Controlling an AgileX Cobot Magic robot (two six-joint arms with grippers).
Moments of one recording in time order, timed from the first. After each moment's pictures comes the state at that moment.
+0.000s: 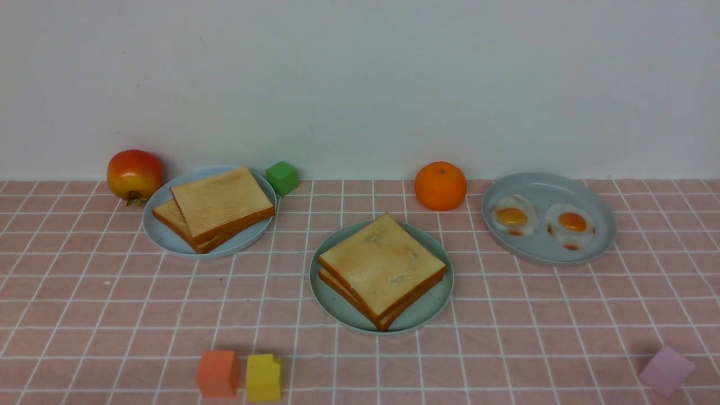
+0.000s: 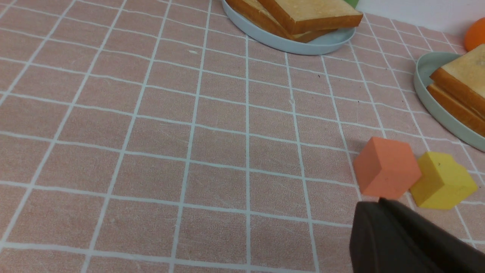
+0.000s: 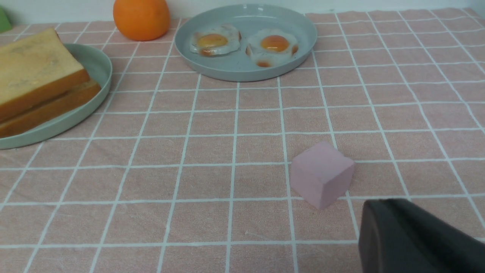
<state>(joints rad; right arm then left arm) 0.03 -0.01 0.02 -0.02 0.39 0.05 -0.04 -0.01 0.03 -0.13 0.39 -0.14</state>
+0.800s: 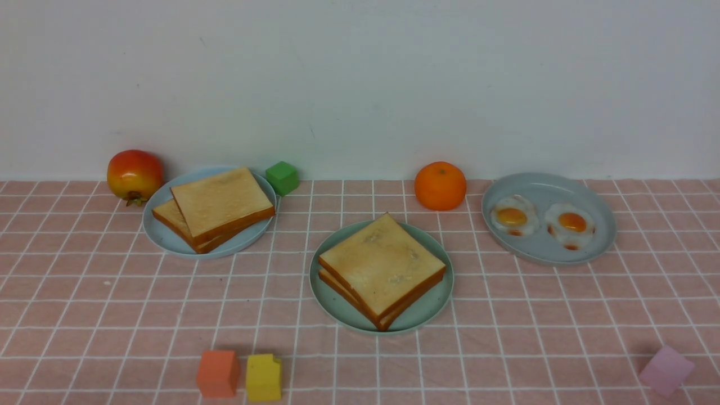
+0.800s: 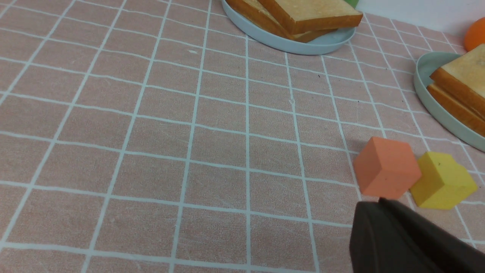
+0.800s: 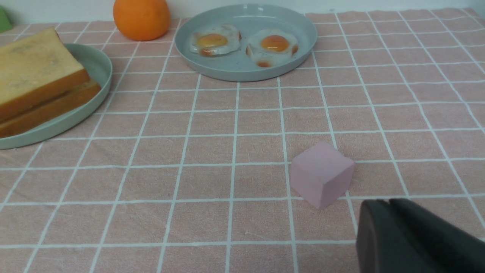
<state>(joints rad) 0.03 -0.01 0.02 -0.02 0.39 0.05 -0.04 -0.01 0.03 -0.13 0.39 -0.14</state>
